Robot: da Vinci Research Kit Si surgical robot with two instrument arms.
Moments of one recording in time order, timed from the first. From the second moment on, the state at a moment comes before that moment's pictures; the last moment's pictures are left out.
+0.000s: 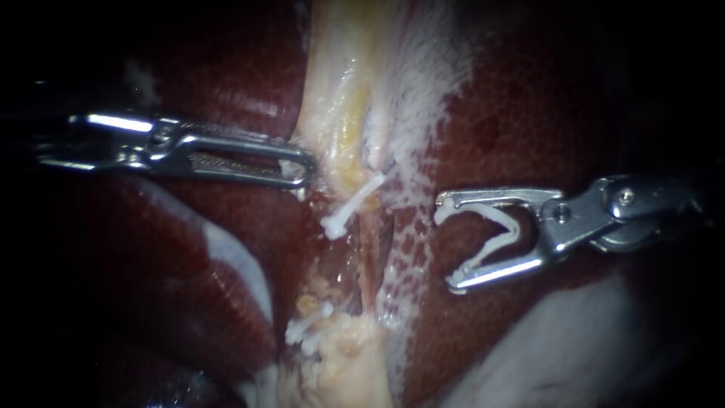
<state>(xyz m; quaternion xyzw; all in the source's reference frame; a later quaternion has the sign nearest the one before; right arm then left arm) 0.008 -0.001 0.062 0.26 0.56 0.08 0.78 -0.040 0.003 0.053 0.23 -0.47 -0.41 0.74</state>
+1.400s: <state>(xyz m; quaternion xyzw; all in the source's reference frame) 0.016 -0.004 0.066 0.31 0.54 0.12 0.77 -0.036 0.006 0.048 0.21 -0.49 -0.42 0.74</state>
